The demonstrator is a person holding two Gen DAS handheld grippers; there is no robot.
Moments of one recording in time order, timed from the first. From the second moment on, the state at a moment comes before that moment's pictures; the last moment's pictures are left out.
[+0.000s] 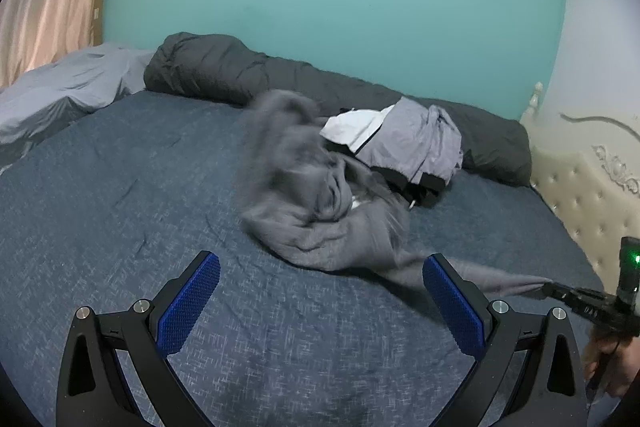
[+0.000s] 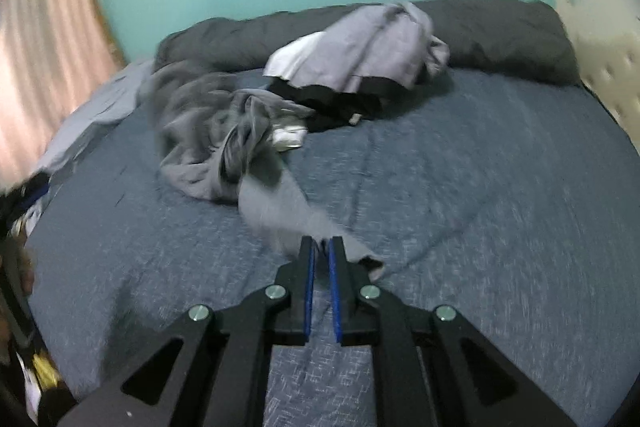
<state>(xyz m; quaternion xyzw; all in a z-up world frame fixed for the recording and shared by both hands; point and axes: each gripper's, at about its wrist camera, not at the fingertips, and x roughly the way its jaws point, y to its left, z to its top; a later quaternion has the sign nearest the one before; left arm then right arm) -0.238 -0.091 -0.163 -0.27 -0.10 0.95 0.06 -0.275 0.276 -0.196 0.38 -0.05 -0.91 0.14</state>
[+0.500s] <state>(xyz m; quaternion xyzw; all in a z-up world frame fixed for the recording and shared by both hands) -0.277 -0.105 -0.247 -0.32 -0.12 0.94 0.03 -0.343 0.205 -0.255 0.42 -0.06 -0.88 0.20</state>
